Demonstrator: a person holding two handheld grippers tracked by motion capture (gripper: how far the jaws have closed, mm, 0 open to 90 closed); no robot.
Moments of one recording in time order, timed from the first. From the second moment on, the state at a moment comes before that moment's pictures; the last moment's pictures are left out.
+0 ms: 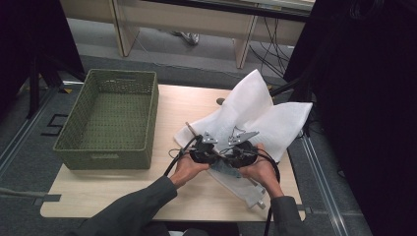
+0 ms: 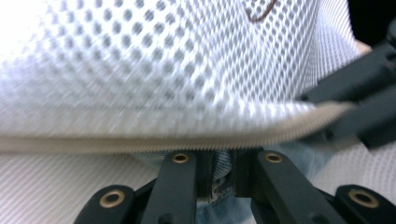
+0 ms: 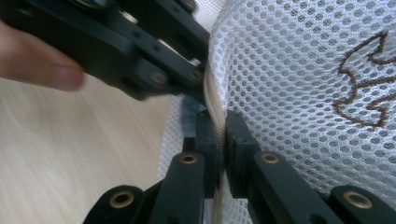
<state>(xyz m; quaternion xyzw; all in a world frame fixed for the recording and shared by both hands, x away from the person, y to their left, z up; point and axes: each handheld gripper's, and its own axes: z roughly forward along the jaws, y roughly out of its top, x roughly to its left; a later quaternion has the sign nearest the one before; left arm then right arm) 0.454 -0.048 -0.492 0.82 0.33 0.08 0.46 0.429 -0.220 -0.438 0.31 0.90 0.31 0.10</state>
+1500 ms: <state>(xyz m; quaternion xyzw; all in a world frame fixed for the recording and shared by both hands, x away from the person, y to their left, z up) 0.463 0.004 -0.502 0.90 0.27 0.09 0.33 0.437 -0.207 -0.475 0.31 0.91 0.24 0.08</state>
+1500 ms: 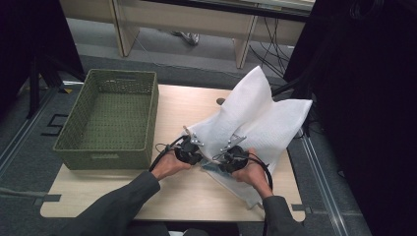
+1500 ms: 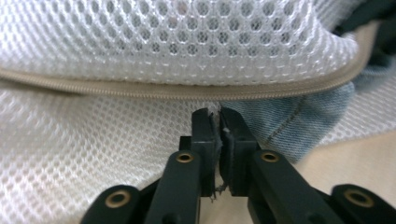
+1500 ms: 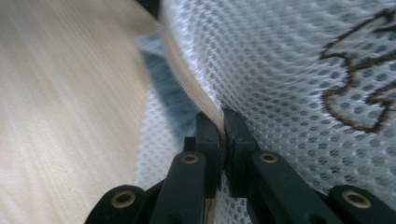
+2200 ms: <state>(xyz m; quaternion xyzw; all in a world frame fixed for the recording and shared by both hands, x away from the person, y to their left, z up) 0.406 0.029 -0.503 0.92 0.21 0.08 0.33 0.460 -0.185 -0.484 0.32 0.91 0.23 0.13</state>
